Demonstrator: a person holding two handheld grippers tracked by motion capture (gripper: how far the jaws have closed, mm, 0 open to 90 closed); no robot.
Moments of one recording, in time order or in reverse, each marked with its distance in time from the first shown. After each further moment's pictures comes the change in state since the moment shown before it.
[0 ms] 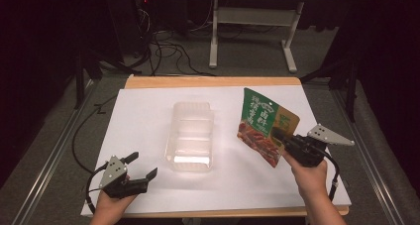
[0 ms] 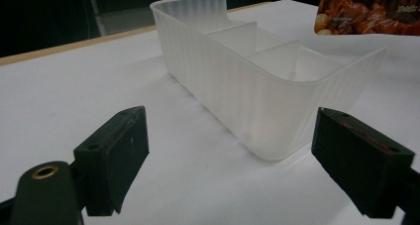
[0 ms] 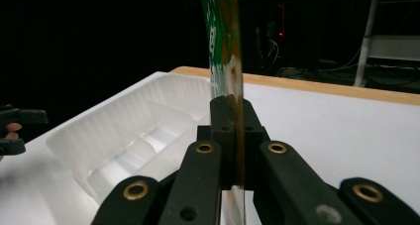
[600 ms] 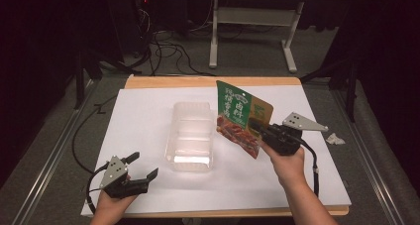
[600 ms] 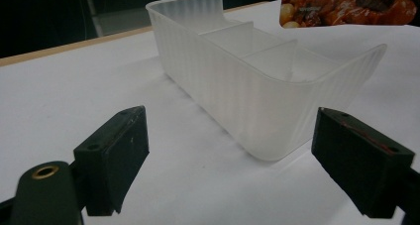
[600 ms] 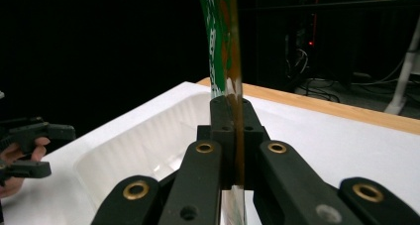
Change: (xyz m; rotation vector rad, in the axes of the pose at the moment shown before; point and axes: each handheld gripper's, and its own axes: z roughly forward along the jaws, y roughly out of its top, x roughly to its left) left arm -0.001 0.000 0.001 0.001 -0.009 0.007; right arm 0.031 0.023 0.048 -0.012 0.099 -0.038
